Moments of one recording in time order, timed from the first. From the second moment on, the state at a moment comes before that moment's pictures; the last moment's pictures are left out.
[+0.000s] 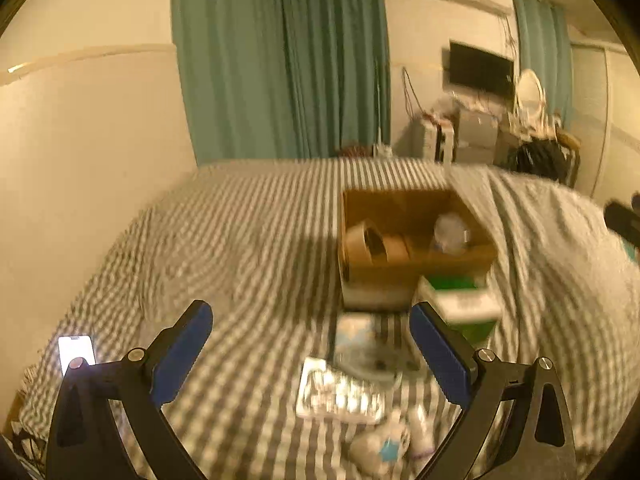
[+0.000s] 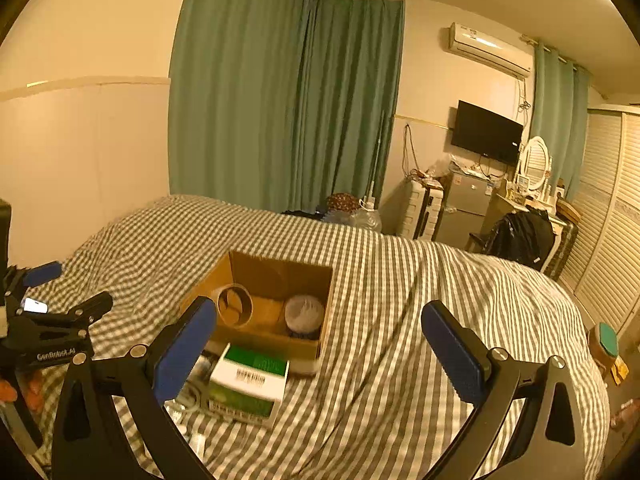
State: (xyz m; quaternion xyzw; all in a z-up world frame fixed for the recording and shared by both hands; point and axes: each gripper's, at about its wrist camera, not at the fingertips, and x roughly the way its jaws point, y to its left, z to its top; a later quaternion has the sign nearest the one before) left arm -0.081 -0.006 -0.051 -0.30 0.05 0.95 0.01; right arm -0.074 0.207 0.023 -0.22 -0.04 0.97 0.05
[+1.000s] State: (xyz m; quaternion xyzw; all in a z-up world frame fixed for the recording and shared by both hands) left arm -0.067 0.028 -0.182 -0.47 0.04 0.87 0.12; right arm -0.081 0.197 -0.104 -0.37 -0.01 0.93 0.04
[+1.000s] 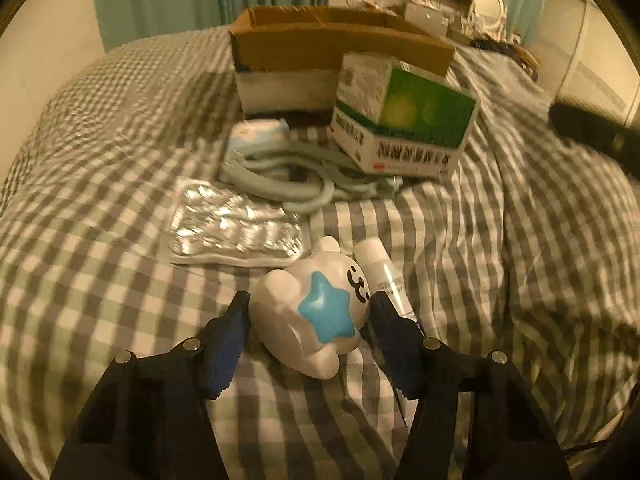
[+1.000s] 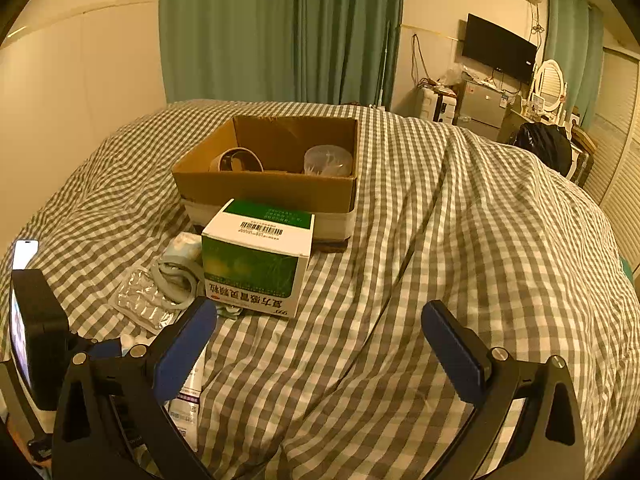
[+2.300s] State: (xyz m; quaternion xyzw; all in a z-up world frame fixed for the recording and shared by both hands) left arm -0.063 -0.025 -0.122 -0.40 0.01 0.91 0.07; right arm -0.086 0.106 -0.192 -0.51 -0.08 0.85 -0.12
